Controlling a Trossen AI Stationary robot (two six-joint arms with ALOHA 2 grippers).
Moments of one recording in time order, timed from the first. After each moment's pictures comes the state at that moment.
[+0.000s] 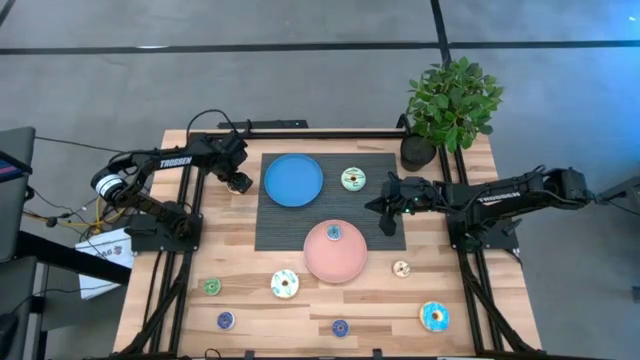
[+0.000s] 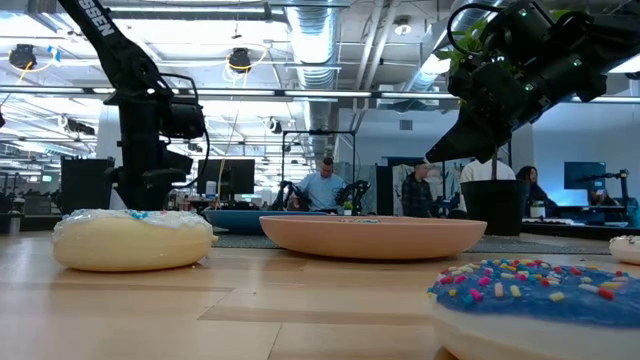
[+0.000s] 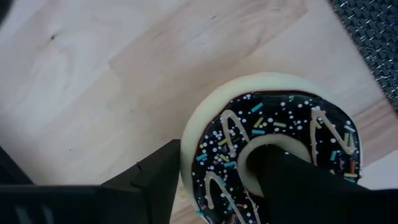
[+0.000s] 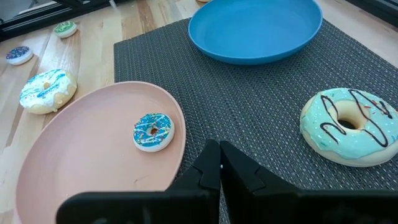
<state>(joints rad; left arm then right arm) 0.87 1.43 0.65 -0.55 -0.08 -0.05 -0.12 1.12 0.39 0.18 0.00 0.18</state>
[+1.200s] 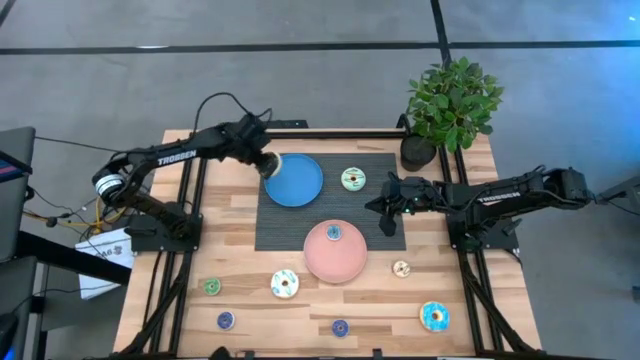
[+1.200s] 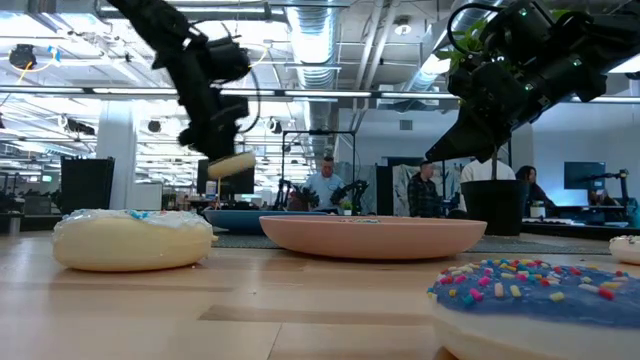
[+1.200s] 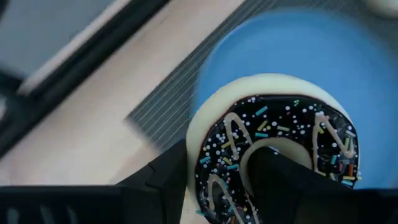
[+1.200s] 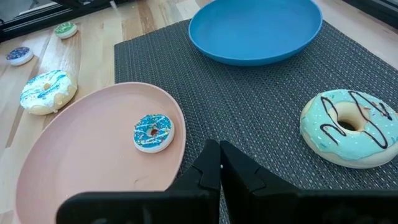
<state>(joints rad) 0.67 1.43 0.97 -0.52 -0.02 -0.07 -0.12 1.12 0.39 0.19 0.00 0.18</state>
